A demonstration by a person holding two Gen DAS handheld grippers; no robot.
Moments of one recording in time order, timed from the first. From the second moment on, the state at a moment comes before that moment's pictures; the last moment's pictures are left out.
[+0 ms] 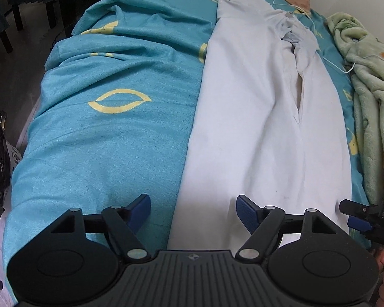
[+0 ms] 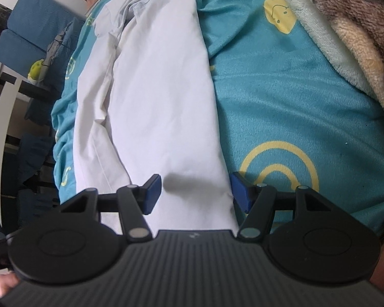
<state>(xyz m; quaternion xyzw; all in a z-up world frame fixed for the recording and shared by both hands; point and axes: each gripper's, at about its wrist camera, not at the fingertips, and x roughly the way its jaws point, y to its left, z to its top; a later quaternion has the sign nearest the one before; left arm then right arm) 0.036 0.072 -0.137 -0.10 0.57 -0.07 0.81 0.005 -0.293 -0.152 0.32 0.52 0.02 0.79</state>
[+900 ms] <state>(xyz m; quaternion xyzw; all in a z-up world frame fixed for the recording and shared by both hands) 0.027 0.097 -0.138 -0.26 0.58 -0.16 0.75 -0.024 -0.279 -0.137 0.34 0.52 0.04 0.78</state>
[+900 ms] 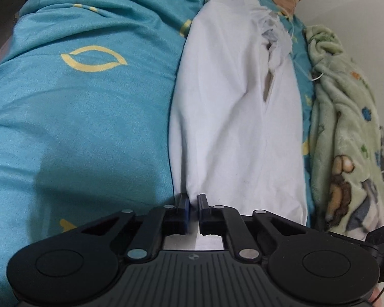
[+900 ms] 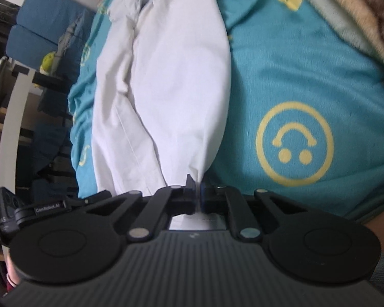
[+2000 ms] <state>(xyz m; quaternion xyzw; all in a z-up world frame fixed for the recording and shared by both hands) -0.152 0.128 0.036 -0.32 0.41 -0.25 0.81 -0.166 -0.345 -0.004 0.35 0.37 0.11 0.85</state>
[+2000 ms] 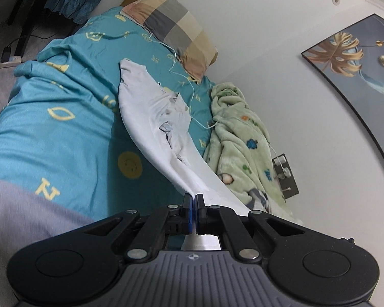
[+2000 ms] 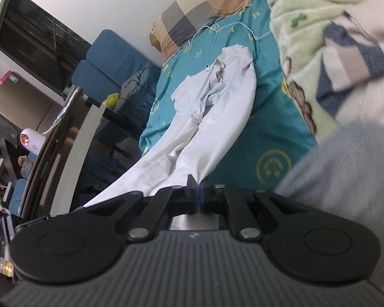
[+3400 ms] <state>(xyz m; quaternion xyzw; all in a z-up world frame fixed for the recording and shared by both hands) 0.266 0.037 -0.150 -0.22 0.46 -0.18 0.84 0.217 -0.366 -0.160 0.27 0.46 0.01 0.84</state>
